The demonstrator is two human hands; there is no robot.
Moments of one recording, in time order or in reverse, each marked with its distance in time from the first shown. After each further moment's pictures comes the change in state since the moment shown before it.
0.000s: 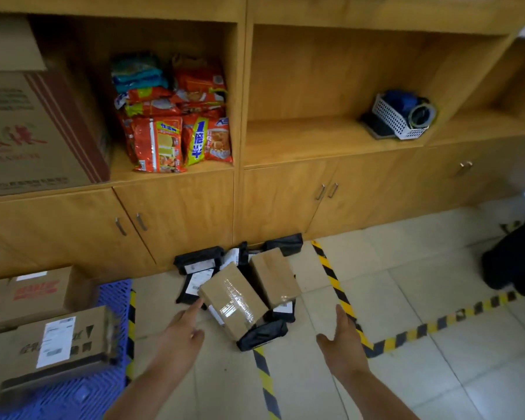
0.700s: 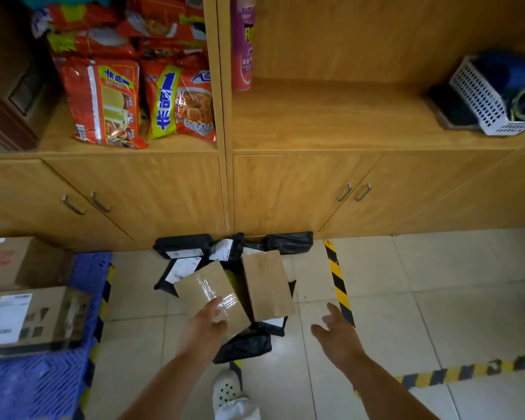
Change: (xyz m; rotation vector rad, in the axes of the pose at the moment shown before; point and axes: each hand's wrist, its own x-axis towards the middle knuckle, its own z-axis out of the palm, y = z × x) left_hand 0.215 0.091 0.137 -0.355 -0.046 -0.329; right_hand 0.285 -0.002 -0.015 -0.055 -0.324 0.056
